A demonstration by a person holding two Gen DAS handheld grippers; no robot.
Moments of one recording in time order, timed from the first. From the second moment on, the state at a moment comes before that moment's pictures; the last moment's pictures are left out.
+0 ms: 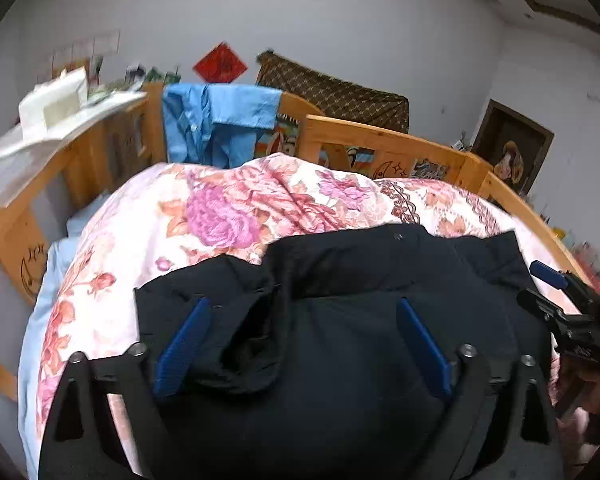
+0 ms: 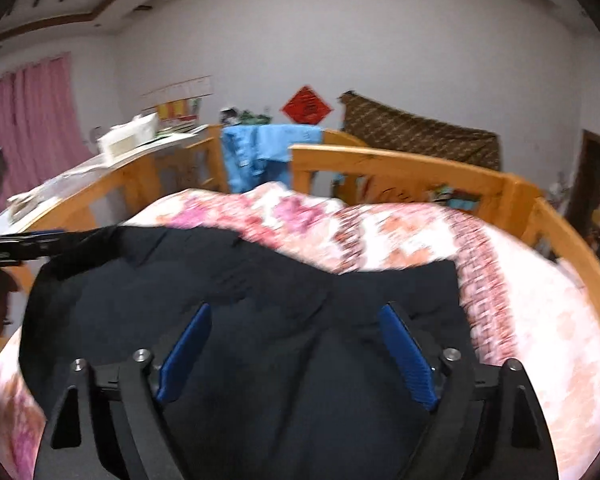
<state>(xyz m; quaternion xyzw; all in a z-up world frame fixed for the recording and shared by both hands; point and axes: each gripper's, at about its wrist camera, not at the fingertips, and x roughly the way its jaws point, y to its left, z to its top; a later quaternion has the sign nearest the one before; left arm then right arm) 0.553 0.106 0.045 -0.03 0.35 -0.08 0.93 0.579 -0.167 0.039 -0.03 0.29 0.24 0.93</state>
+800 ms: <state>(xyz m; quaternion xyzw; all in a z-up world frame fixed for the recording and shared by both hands) 0.627 0.080 -0.026 -0.01 0.43 0.00 0.90 0.666 -0.147 -0.019 -0.05 0.37 0.23 0.90</state>
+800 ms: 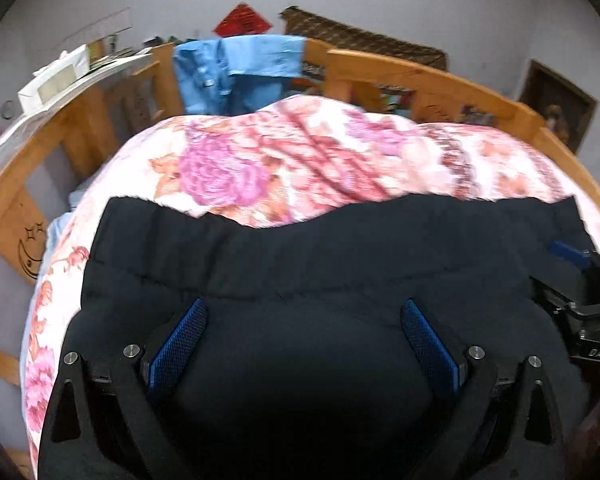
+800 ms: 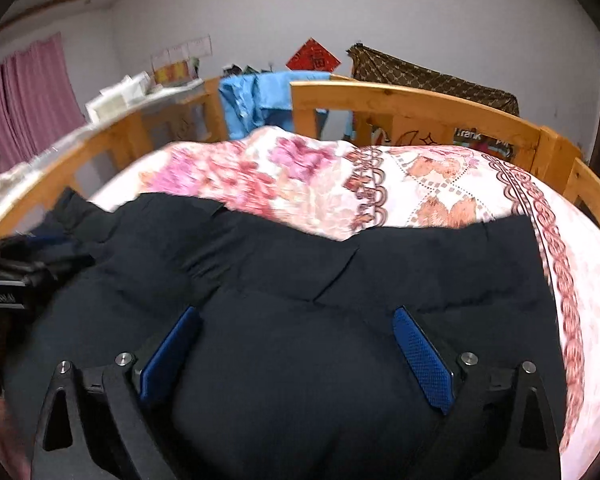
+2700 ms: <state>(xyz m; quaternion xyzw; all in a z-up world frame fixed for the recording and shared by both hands) 0.574 0.201 -0.019 -0.12 0.48 -0.02 0.87 0.655 -0.272 -0.019 0.03 0.43 0.19 0.88</state>
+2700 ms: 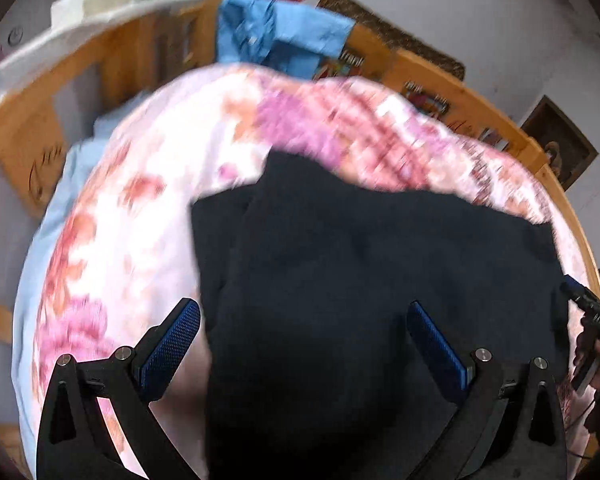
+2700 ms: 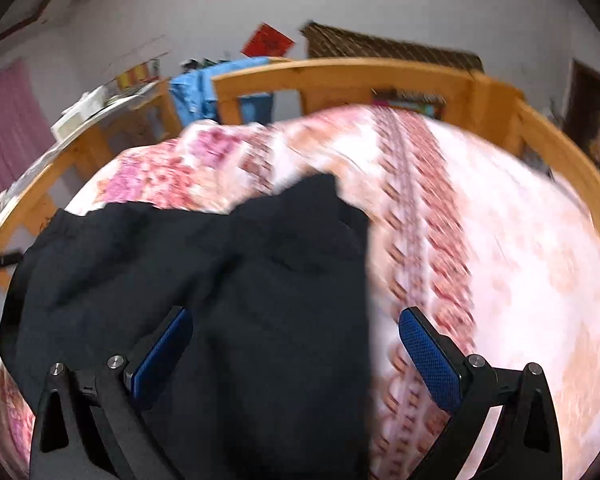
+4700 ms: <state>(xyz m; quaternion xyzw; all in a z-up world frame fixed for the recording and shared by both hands) 0.507 0.176 -0.007 -0.07 0.49 -0.04 0.87 0.579 -0.262 0.003 0.12 0.48 0.19 0.85</state>
